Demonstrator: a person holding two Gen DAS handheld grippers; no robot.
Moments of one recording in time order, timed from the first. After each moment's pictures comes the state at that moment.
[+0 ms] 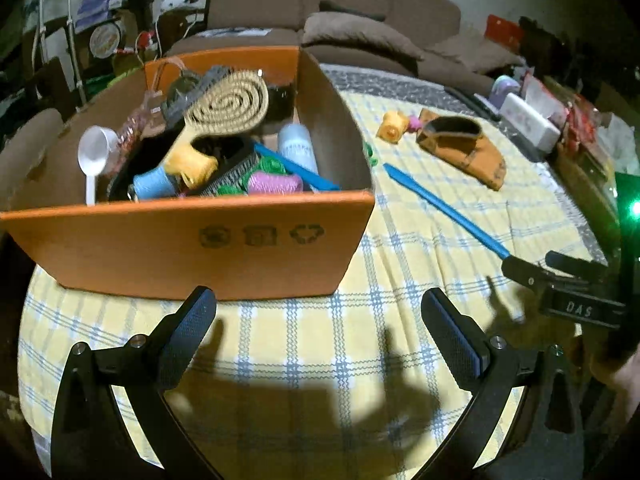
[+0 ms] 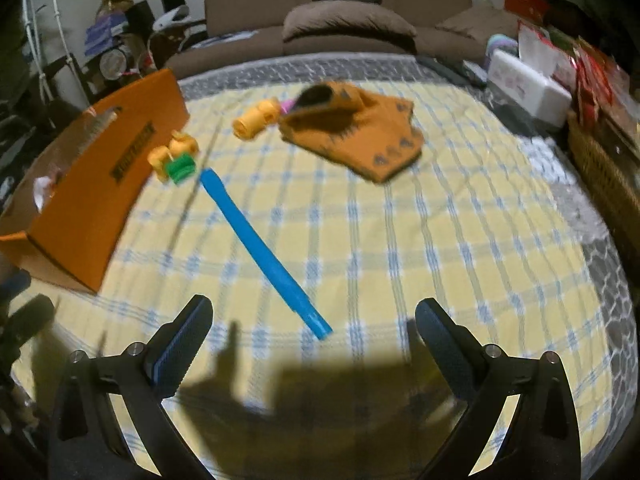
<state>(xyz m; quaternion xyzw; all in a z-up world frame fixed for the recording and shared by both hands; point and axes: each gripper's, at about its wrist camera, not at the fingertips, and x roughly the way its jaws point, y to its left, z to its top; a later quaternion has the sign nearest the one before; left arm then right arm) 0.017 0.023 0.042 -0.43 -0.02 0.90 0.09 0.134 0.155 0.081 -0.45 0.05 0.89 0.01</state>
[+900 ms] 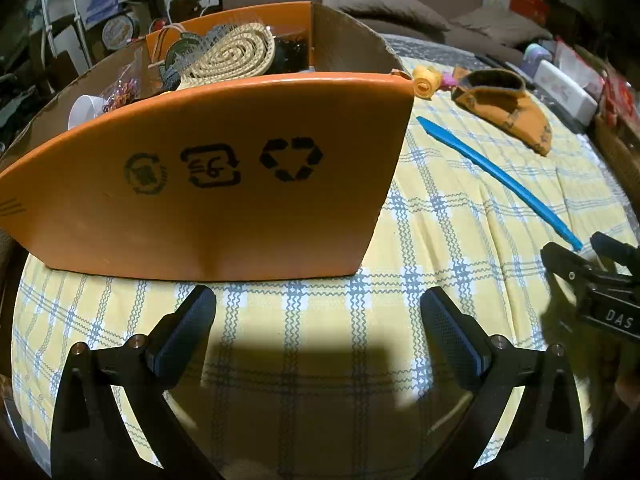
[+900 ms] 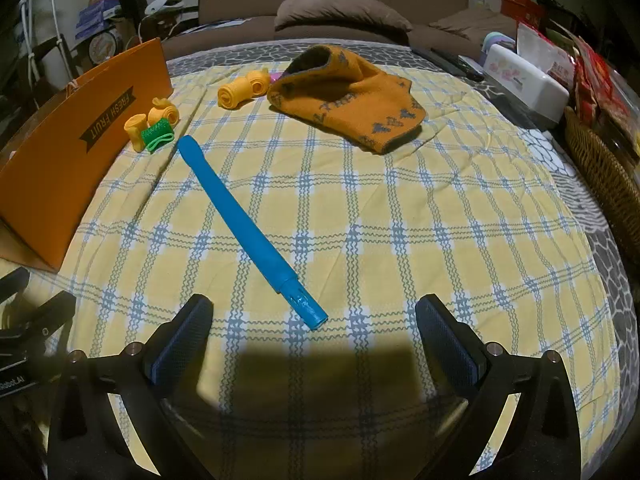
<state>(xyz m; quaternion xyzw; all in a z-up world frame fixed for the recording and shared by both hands) 0.007 0.041 0.000 -0.46 0.01 0.89 0.04 0.129 0.147 0.059 -0.45 0.01 0.89 0.04</state>
